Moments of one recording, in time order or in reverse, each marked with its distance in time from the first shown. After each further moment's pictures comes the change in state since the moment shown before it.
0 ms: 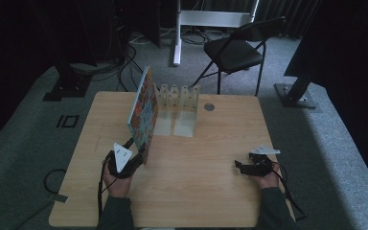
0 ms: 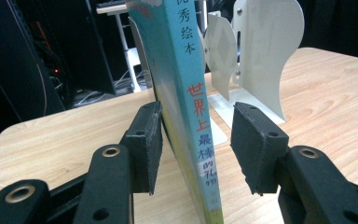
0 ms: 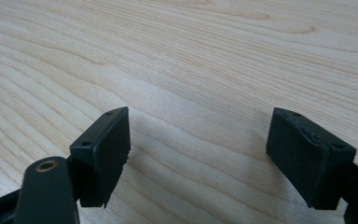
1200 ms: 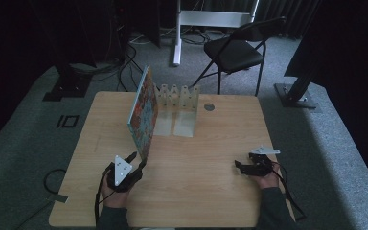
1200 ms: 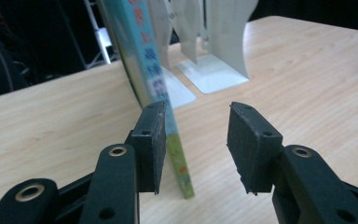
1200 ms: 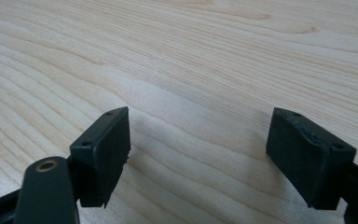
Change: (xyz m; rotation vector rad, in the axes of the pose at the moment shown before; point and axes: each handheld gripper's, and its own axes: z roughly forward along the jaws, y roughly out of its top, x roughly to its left) left arm -0.011 -0.025 -0.022 0.082 -0.115 0.029; right arm 0.000 0.000 0.000 0.000 0.000 -0.001
